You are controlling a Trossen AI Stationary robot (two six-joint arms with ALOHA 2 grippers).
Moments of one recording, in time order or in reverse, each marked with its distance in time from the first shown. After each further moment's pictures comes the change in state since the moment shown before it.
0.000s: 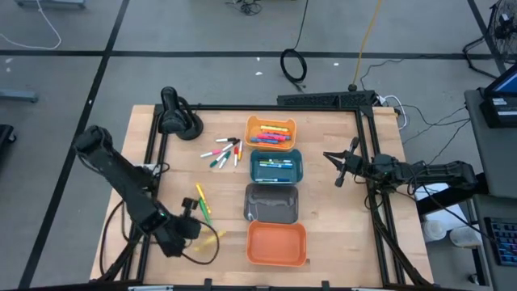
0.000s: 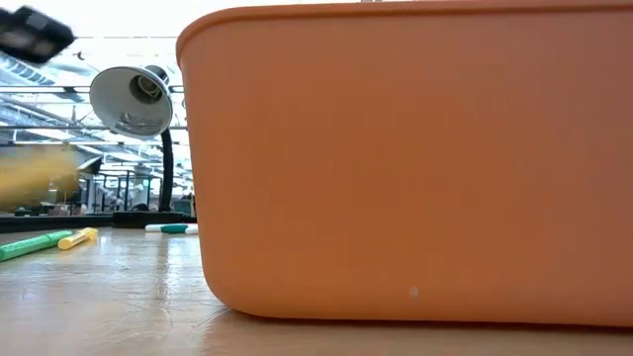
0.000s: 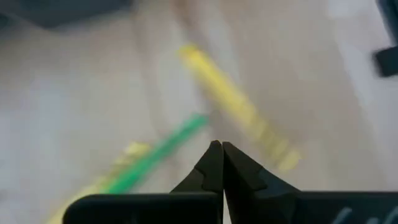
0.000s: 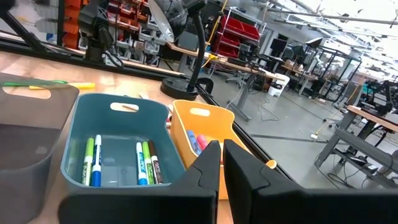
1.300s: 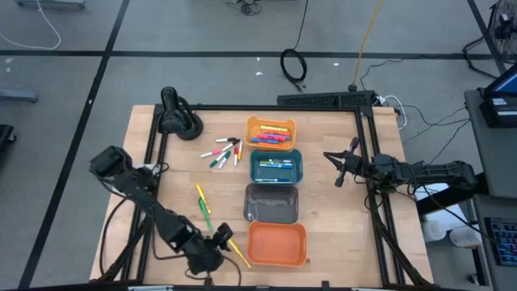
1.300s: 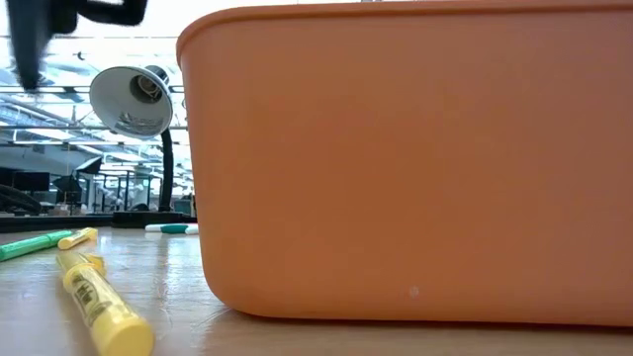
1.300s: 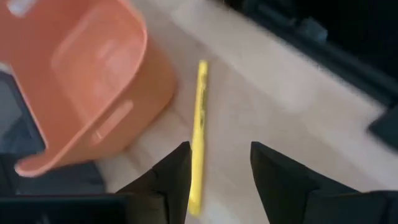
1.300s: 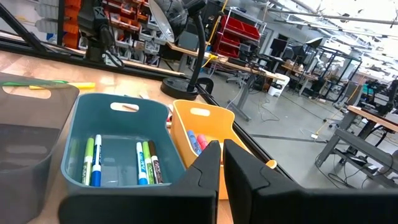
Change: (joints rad) left arm 0.086 0.323 0.148 0.441 0.073 0.683; right arm 0.000 0.001 0.000 0.000 0.000 0.000
